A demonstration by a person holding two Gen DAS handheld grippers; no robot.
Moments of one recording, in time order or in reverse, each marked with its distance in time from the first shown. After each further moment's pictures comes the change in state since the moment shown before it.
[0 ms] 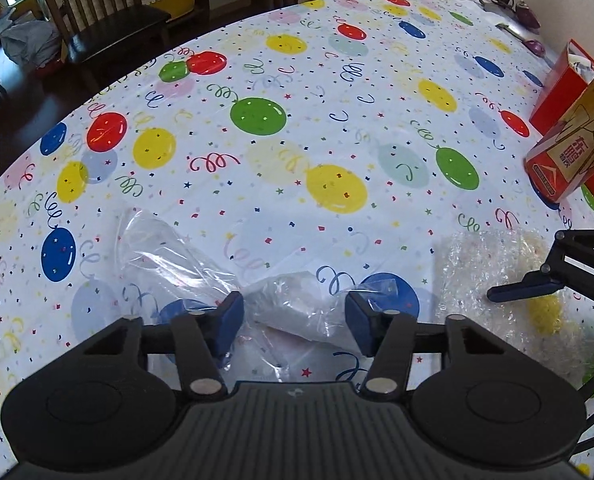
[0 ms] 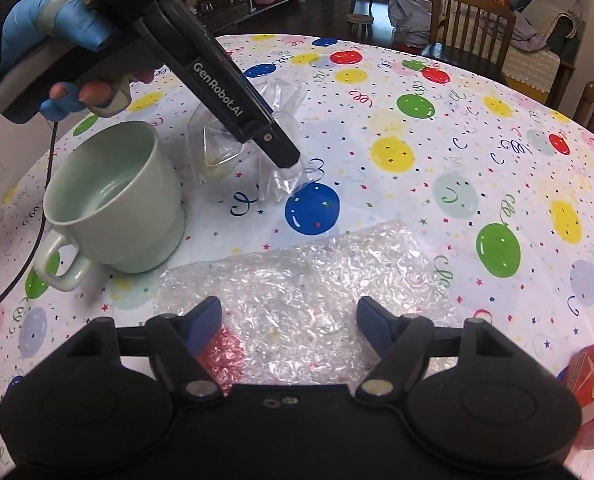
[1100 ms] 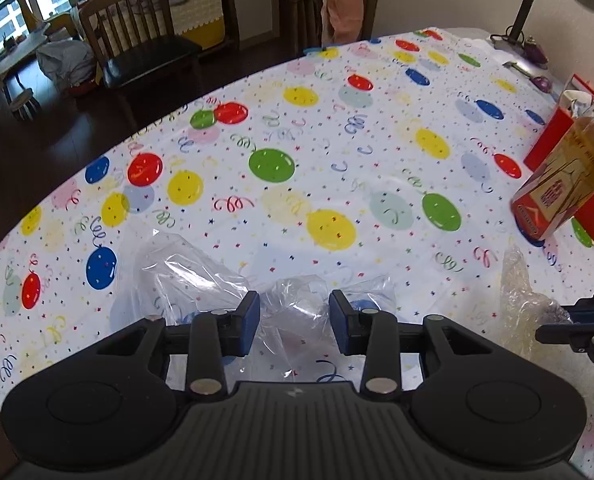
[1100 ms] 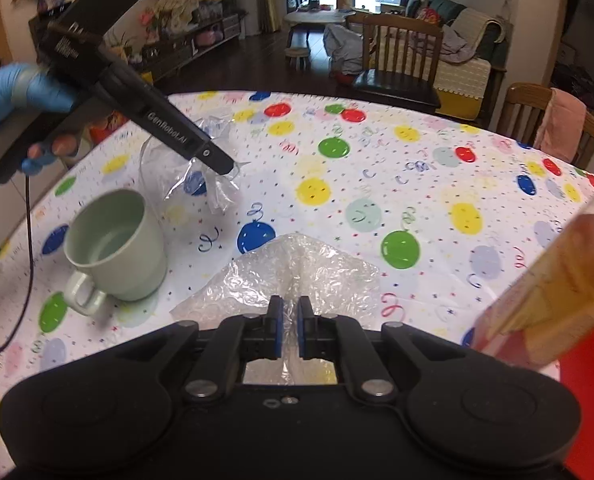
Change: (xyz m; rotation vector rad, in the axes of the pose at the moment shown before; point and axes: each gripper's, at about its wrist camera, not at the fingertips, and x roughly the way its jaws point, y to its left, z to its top) left arm -0.053 -0.023 0.004 -0.044 -0.096 0.088; right arm -0.090 -0.012 -0.011 0.139 -0.120 -0.123
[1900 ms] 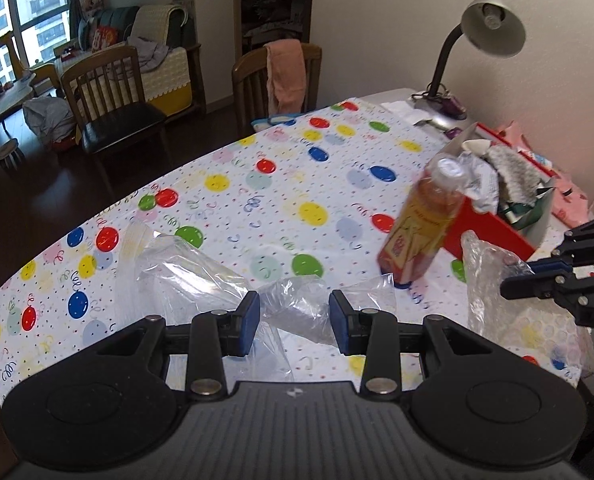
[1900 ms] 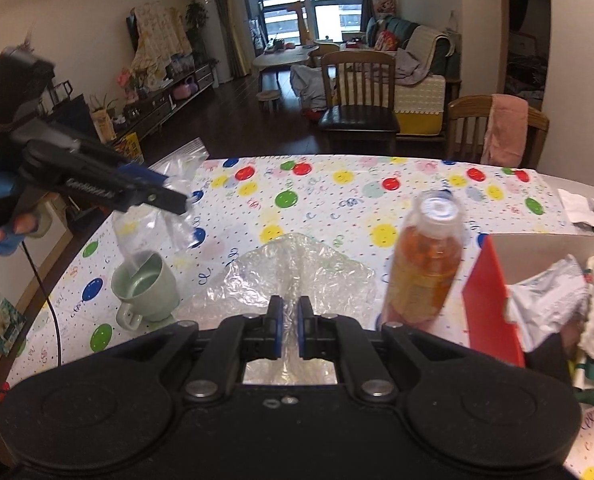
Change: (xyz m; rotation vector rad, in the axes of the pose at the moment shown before) left arm -0.129 -0.105 -0.001 0.037 -0.179 -0.069; right arm -0.141 -0.052 -0.010 0.139 -0.118 -0.007
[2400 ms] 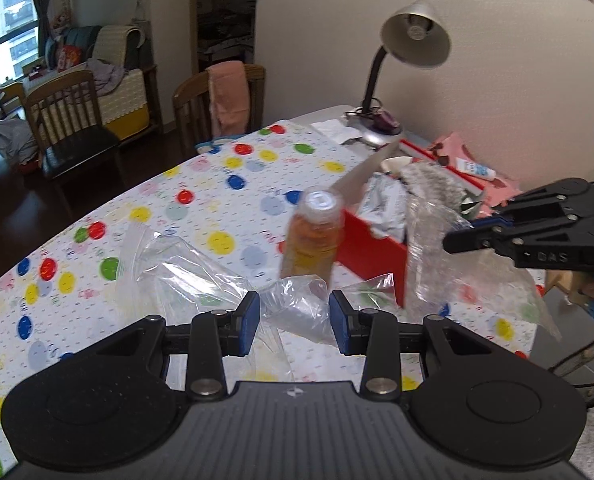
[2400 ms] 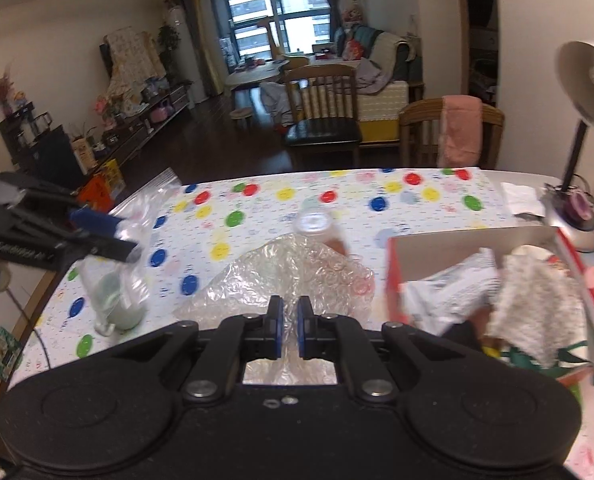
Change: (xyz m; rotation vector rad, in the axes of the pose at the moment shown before) left arm -0.024 -0.104 0.022 0.040 -0.042 -0.094; right arm -0.063 -0.084 -0.001 0.076 -0.041 -0.046
